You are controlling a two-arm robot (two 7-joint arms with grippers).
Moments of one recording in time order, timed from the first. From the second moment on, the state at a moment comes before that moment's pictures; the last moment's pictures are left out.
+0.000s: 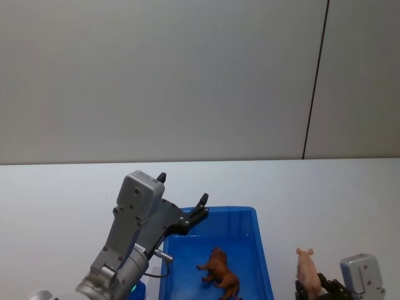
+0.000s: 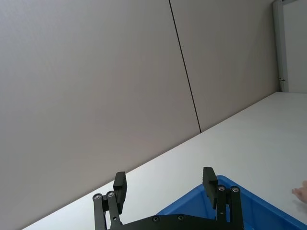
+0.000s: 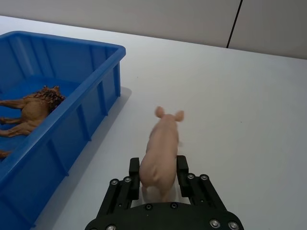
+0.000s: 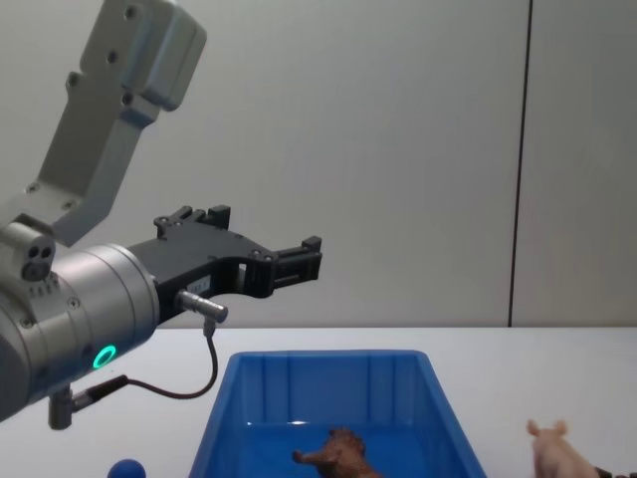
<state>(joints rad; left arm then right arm) -0.24 0.38 0.45 -1.63 -0.20 0.01 -0.01 -0.06 0.21 -0.29 -1.55 0.12 0.11 0.00</state>
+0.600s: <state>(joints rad) -0.24 0.38 0.45 -1.63 -0.20 0.01 -0.01 -0.08 0.22 -0.28 -1.61 0.10 0.06 -0.01</state>
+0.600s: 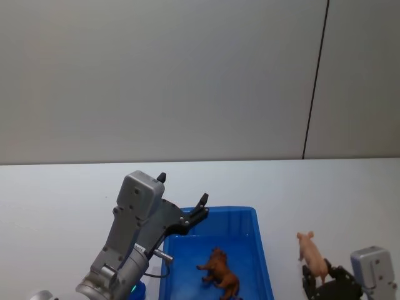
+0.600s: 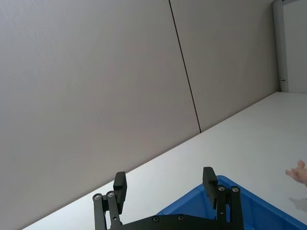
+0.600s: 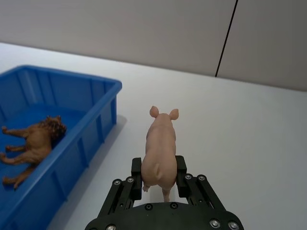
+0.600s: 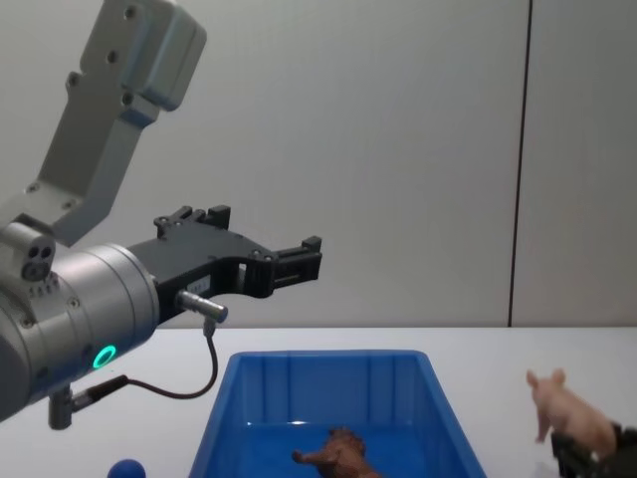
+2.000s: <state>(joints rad) -0.24 0.38 0.45 -1.63 -0.20 0.01 -0.01 0.16 0.13 -0.29 -1.45 0.18 -0.03 0.38</state>
